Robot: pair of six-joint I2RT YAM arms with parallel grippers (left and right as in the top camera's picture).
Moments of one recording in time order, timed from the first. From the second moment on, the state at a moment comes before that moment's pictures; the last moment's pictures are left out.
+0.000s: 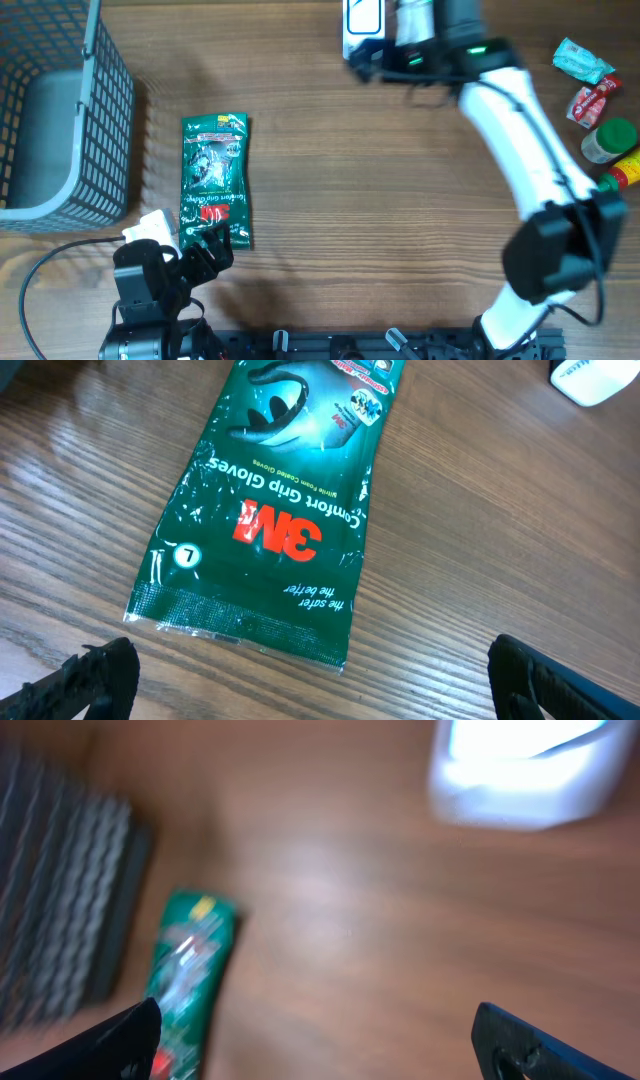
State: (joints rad) left arm 0.12 0.36 0.46 -0.90 0.16 -0.40; right arm 0.32 1.90 1.69 -0.69 -0.46 0.26
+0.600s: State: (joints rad) left arm 0.12 0.36 0.46 -0.90 0.16 -0.40; right arm 0.84 2.24 1.67 -0.49 -0.23 0.43
